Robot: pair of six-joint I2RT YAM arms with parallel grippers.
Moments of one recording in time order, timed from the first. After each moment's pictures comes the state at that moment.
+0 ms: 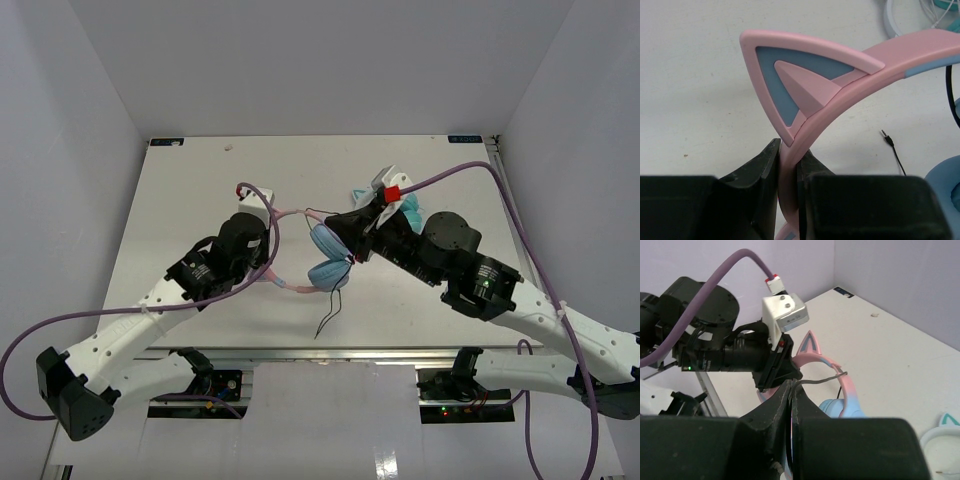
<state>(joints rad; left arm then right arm) -0.75 1.02 0.95 -0.50 -0.45 -0.28 1.13 0.99 1.15 -0.11 0.13 0.10</state>
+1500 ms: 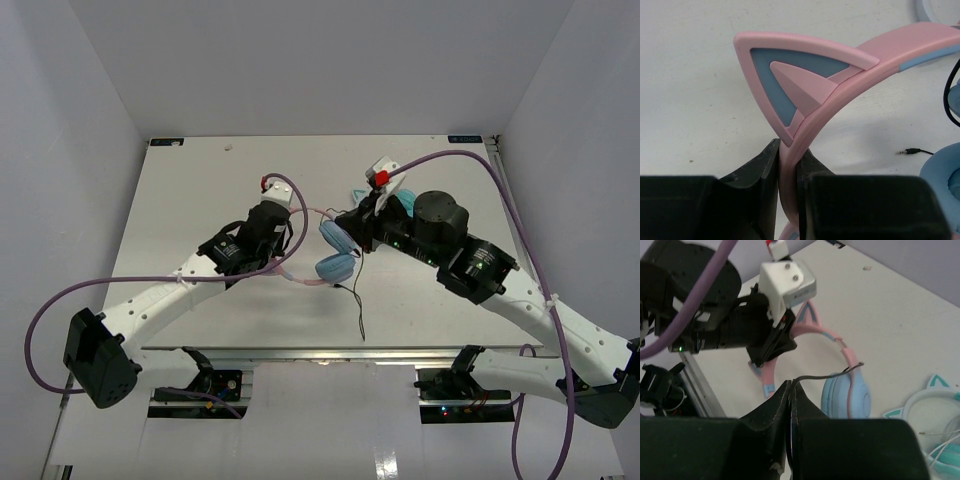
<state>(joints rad) -0.75 1.24 1.02 -0.47 -0.48 -0.23 0.92 1.05 1.20 -0.28 -0.03 0.10</state>
